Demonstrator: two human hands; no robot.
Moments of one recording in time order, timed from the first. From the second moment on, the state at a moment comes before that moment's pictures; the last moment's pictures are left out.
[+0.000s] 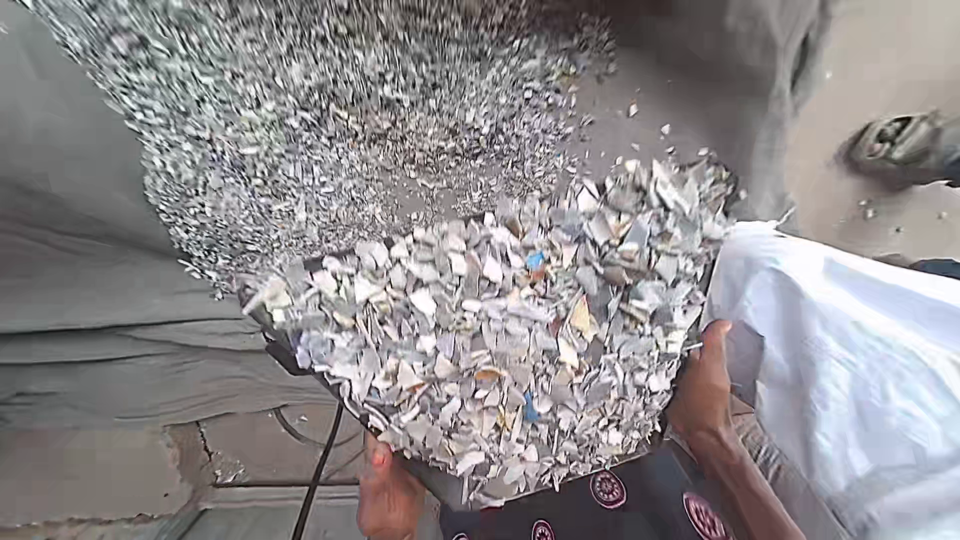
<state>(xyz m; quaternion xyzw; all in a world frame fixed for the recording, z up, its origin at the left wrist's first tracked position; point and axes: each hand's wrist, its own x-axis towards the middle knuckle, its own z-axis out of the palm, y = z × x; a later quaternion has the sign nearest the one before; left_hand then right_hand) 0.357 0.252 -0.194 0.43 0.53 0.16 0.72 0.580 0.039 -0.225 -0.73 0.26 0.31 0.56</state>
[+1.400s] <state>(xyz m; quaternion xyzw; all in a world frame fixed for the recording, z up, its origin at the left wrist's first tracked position) 0.405 0.073 -0.016 0.71 0.23 -0.13 0.66 0.376 -0.197 0.042 -0.60 0.58 0.00 0.55</state>
